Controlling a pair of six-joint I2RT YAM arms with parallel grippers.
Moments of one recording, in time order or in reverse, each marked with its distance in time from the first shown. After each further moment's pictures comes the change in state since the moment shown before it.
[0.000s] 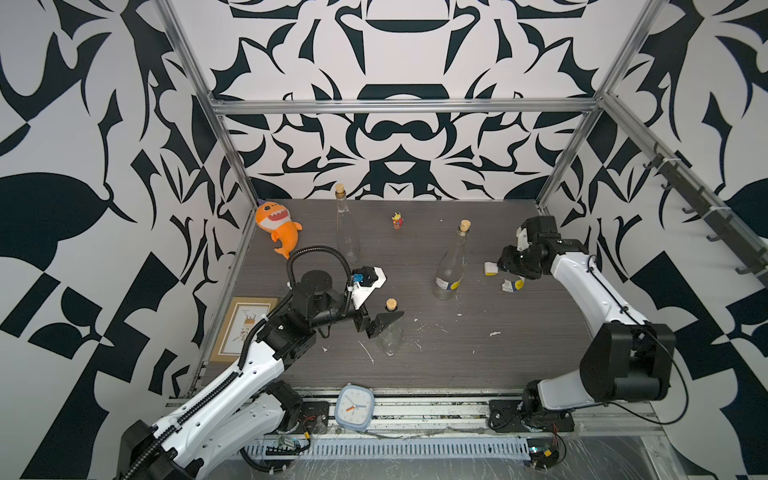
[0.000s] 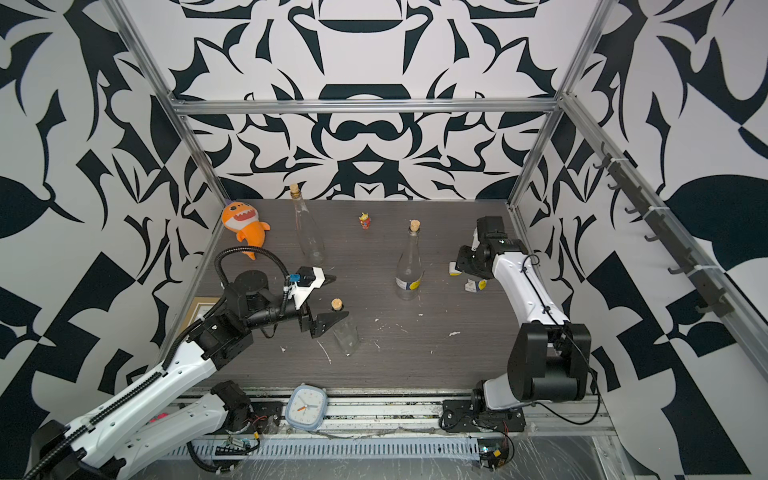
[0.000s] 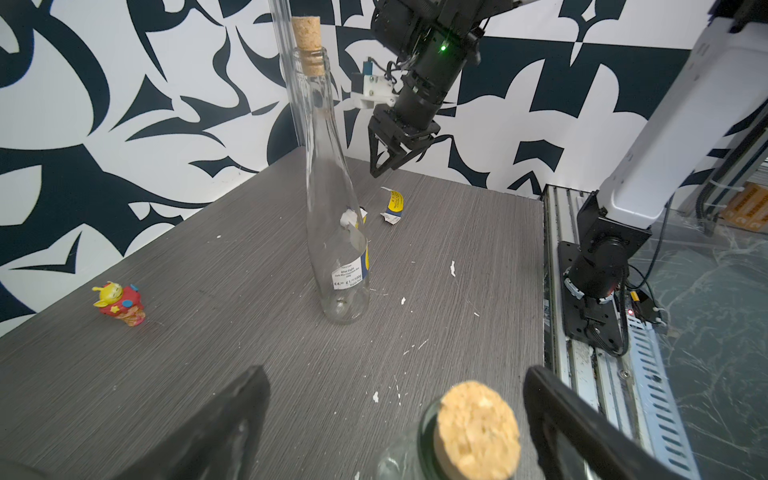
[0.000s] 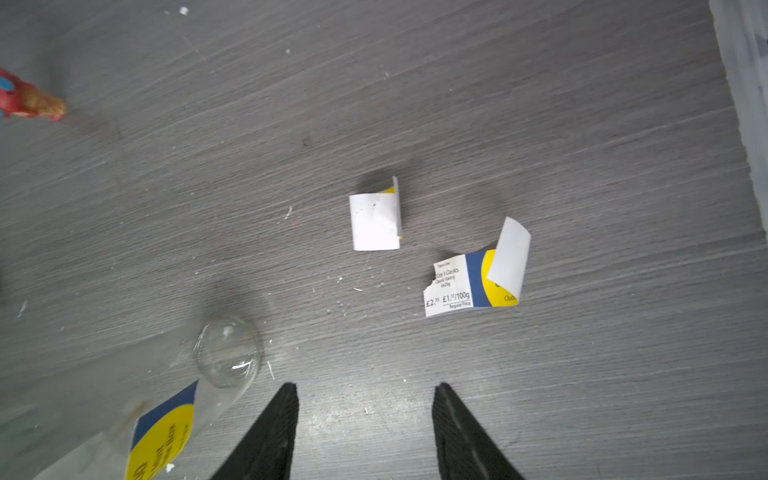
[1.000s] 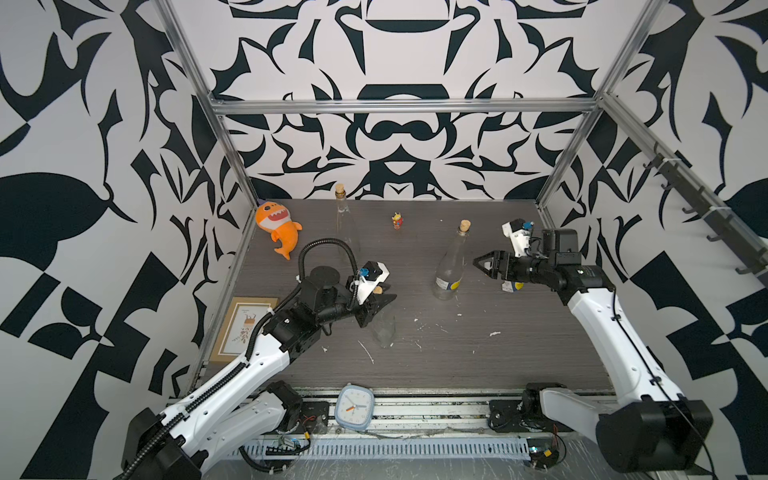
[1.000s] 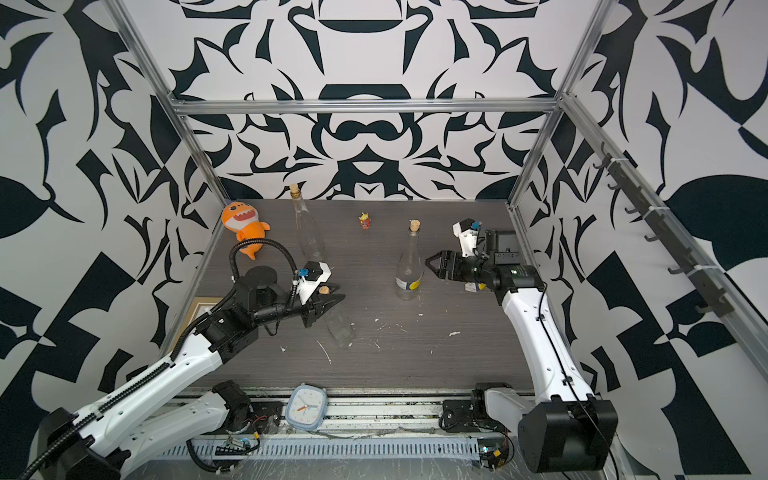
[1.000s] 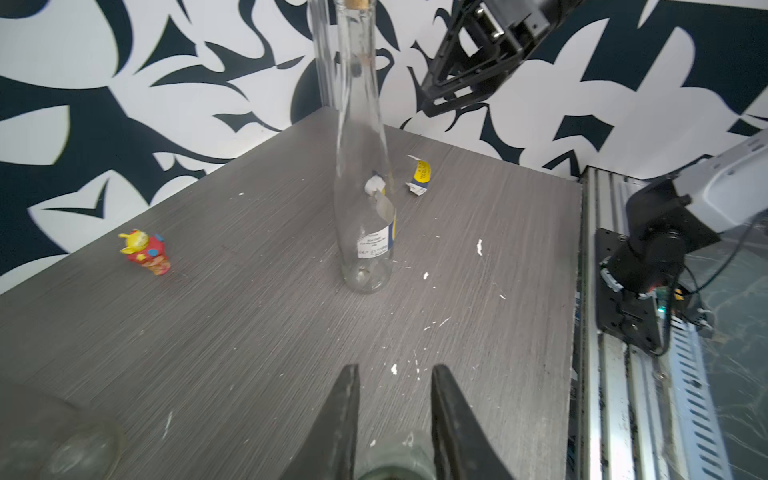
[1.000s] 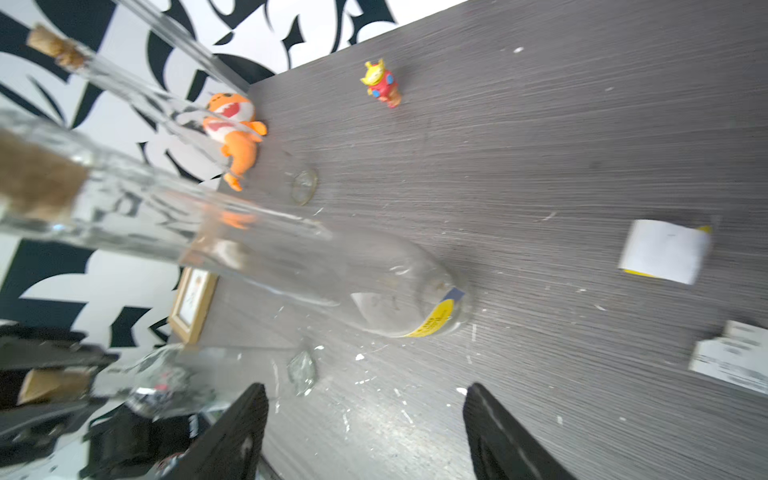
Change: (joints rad) left arm -0.002 0.039 0.030 -0.061 -0.134 -0.008; right arm 0.024 -0.288 -0.117 0.087 -0.598 -0.057
